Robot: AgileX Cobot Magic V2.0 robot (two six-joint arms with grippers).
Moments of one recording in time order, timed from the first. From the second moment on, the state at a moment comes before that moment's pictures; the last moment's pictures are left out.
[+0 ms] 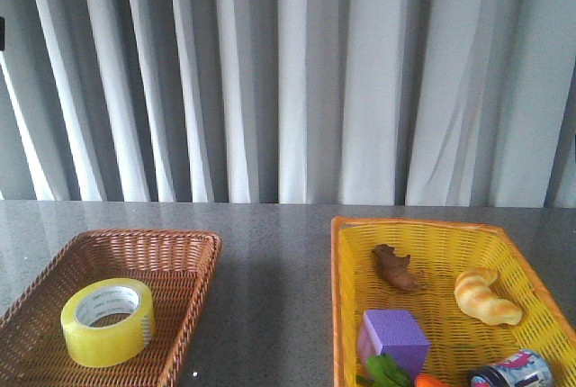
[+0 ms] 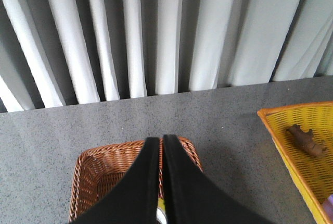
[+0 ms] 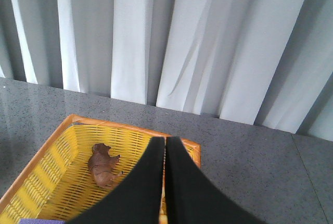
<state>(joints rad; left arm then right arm) -0.10 1.33 -1.81 -0.11 0.95 0.04 0.10 1.09 -1.31 -0.19 0.56 0.04</state>
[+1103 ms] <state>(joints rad) -0.10 0.17 -0.41 -0.03 0.25 0.03 0.10 1.09 -1.31 -0.19 0.56 0.04</state>
